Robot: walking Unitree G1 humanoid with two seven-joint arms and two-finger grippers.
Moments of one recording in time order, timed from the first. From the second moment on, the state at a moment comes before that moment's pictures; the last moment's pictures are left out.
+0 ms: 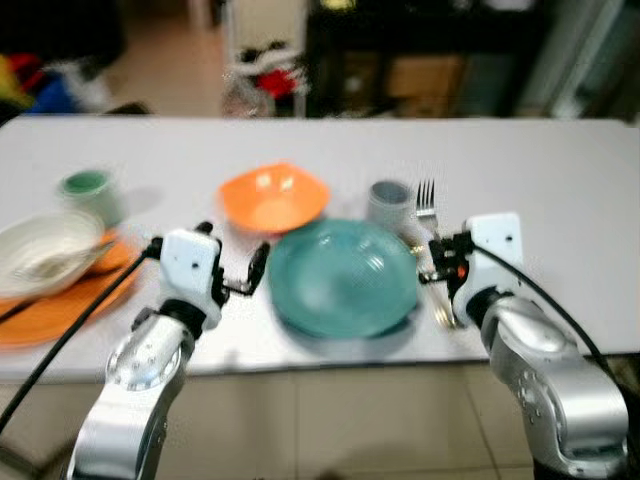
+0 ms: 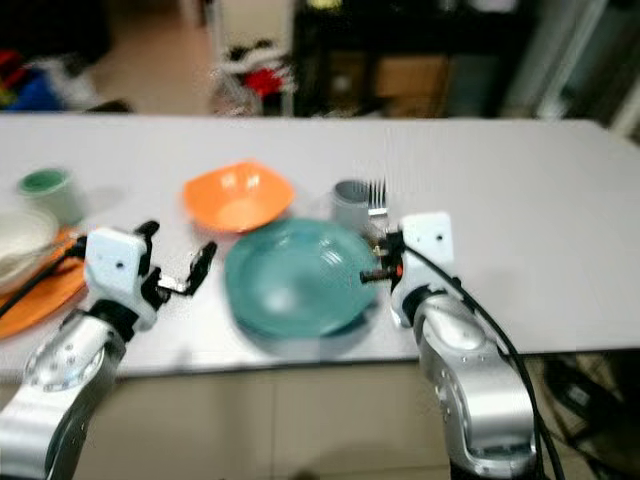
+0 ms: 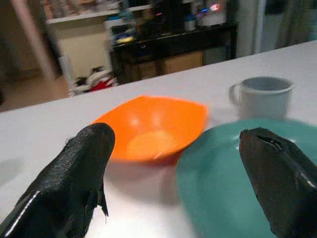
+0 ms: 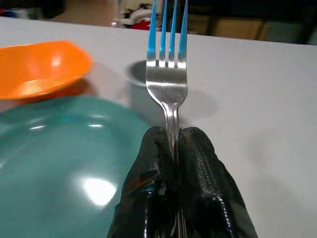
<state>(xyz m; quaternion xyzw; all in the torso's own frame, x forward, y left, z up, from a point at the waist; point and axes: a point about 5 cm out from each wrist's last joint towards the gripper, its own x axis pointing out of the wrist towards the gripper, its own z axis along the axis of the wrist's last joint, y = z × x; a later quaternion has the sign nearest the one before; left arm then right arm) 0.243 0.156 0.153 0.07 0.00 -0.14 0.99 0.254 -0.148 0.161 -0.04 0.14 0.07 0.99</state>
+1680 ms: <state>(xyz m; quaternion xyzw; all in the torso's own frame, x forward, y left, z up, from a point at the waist) 0.211 0.156 0.147 0.09 0.10 -0.34 0.93 0.281 -0.074 0.115 0.03 0.36 0.17 0.92</state>
